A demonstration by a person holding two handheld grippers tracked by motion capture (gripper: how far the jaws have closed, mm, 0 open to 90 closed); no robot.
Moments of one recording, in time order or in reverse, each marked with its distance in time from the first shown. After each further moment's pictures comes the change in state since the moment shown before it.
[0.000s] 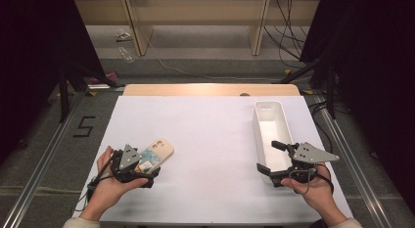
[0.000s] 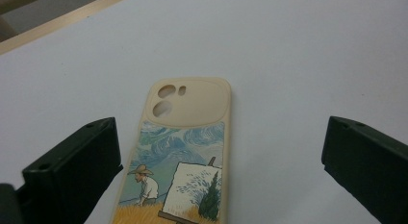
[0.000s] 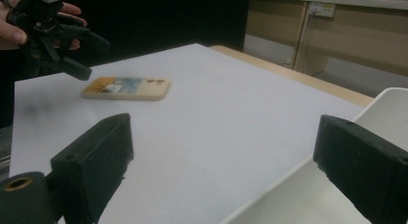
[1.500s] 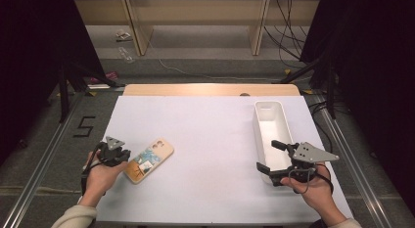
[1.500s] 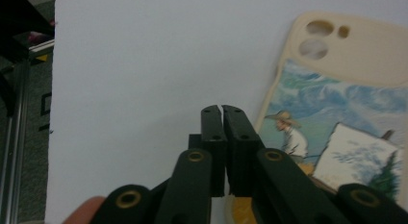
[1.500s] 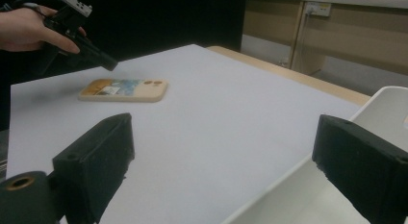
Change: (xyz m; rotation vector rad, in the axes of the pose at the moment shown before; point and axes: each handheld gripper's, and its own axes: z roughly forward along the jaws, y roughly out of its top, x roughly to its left) left arm 0.063 -0.021 0.020 0.230 0.251 -0.217; right arm 0.000 0.001 0.001 -0.002 -0.009 0.008
